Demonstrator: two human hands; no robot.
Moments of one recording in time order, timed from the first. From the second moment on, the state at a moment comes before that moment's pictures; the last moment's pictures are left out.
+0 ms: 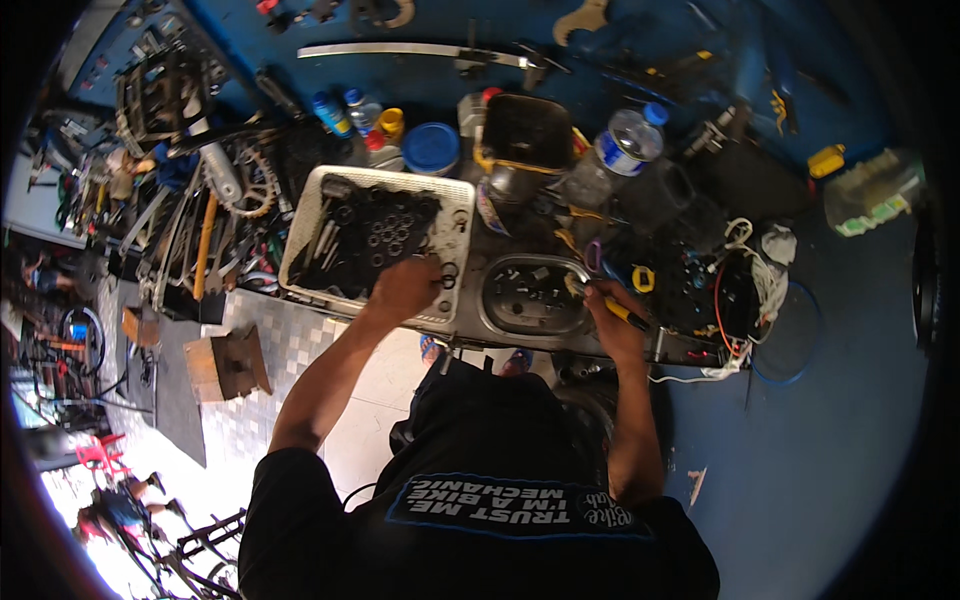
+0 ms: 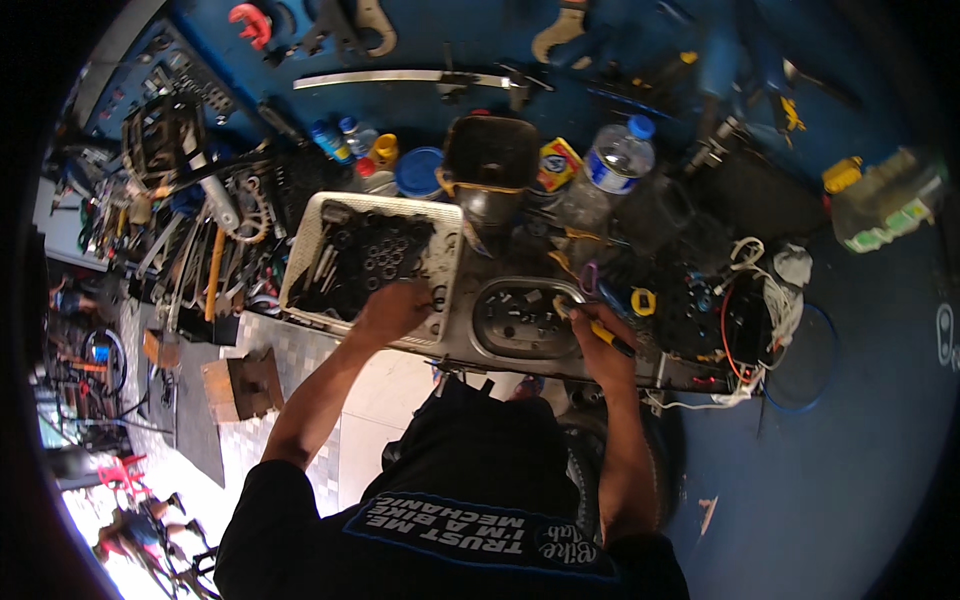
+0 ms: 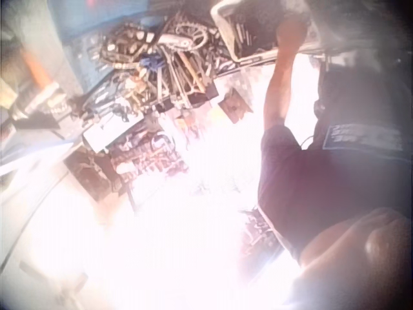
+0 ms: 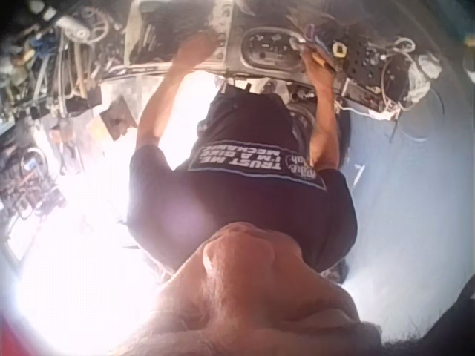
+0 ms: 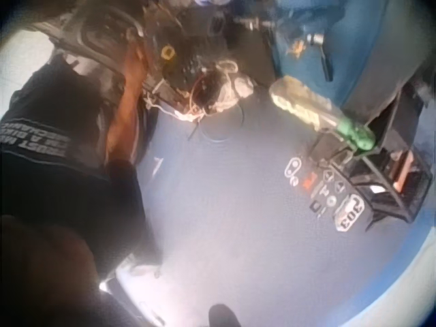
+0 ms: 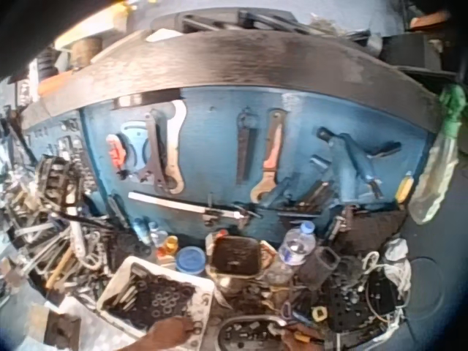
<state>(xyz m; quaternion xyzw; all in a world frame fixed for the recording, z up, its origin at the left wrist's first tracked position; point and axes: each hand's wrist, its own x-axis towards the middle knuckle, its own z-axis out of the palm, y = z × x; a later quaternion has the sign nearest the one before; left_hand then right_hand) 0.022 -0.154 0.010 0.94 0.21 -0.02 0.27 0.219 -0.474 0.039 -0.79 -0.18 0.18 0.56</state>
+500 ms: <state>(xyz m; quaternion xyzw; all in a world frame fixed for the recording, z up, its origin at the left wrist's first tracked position) 0.100 -0.288 0.022 0.68 0.23 0.11 0.69 0.239 -0.472 0.002 -0.83 -0.33 0.08 0.44</state>
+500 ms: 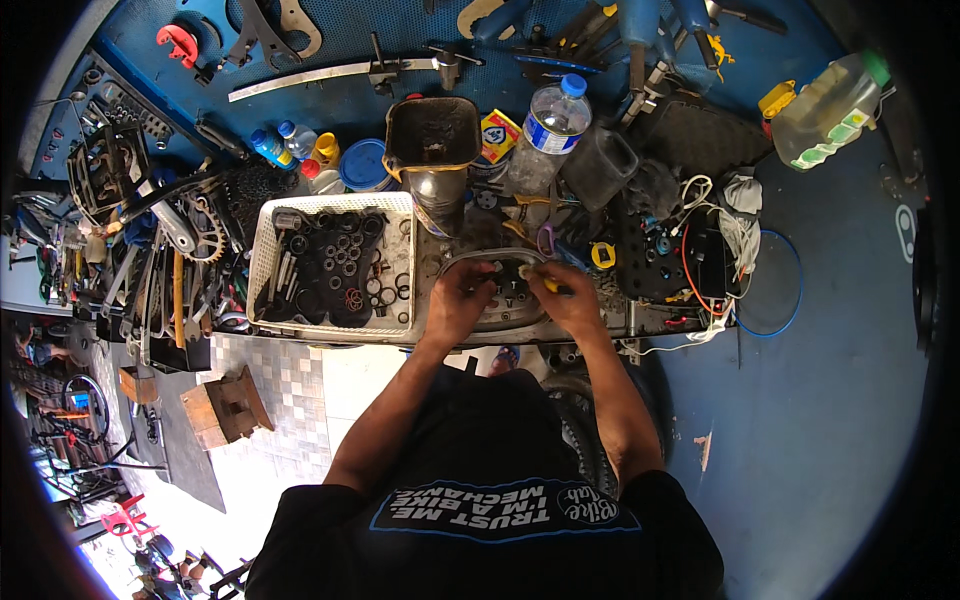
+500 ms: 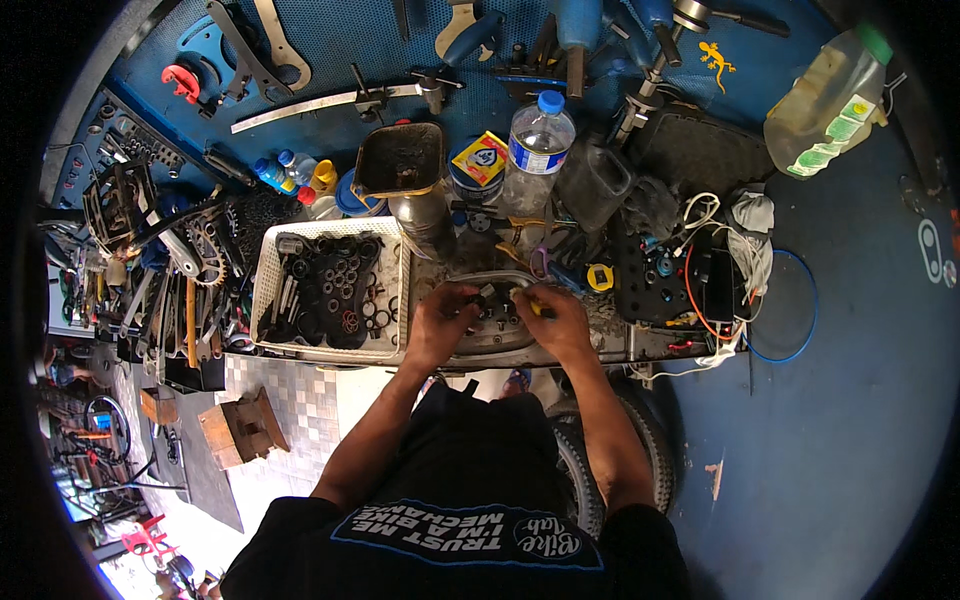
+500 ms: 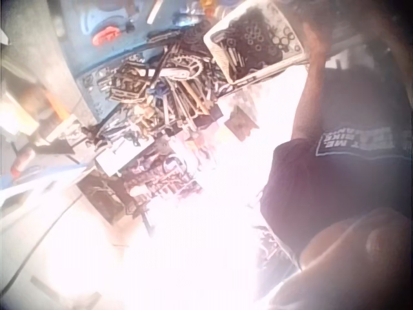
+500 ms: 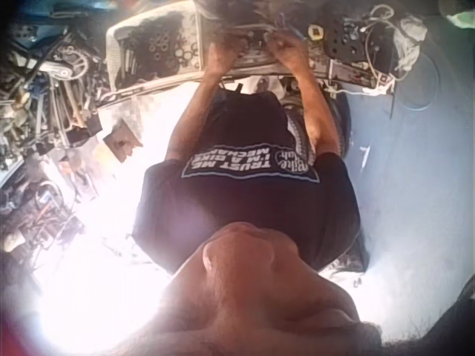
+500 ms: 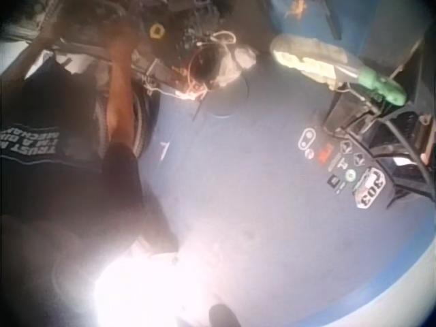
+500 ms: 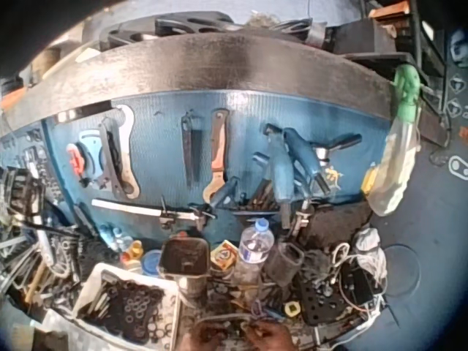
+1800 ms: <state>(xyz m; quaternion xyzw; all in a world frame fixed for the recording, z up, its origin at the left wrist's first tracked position) 0.085 -0.340 -0.029 0.61 0.46 0.28 0.58 0.312 -0.452 -0.028 -0.66 -0.64 0.18 0.34</state>
